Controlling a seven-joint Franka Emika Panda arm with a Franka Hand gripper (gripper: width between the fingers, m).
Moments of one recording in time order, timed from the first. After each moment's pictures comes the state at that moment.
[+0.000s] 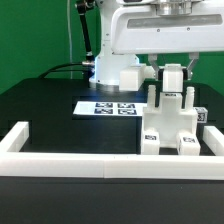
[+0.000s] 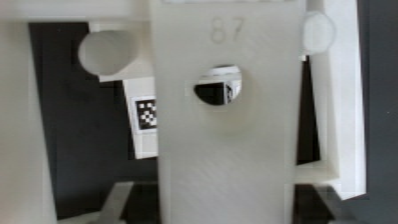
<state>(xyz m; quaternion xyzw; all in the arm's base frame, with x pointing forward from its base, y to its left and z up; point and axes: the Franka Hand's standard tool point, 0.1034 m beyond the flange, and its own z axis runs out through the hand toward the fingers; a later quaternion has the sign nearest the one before) 0.576 0.058 0.132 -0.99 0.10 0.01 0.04</state>
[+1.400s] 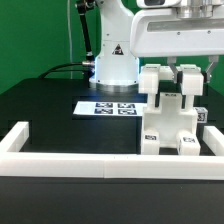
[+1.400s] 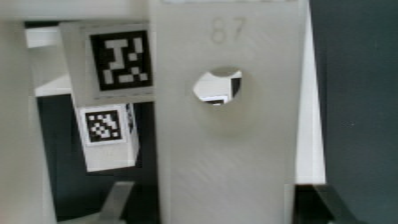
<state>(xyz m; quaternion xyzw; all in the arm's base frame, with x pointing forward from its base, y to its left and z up) 0.577 0.089 0.130 -0.99 0.10 0.01 0.04</state>
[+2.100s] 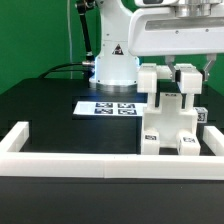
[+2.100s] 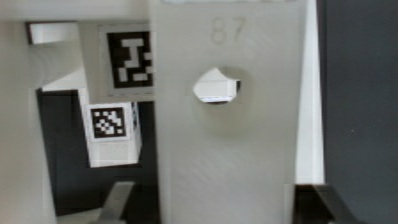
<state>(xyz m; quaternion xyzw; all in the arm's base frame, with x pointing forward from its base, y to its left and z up) 0.575 0.086 0.131 -1.00 0.08 0.01 0.04</state>
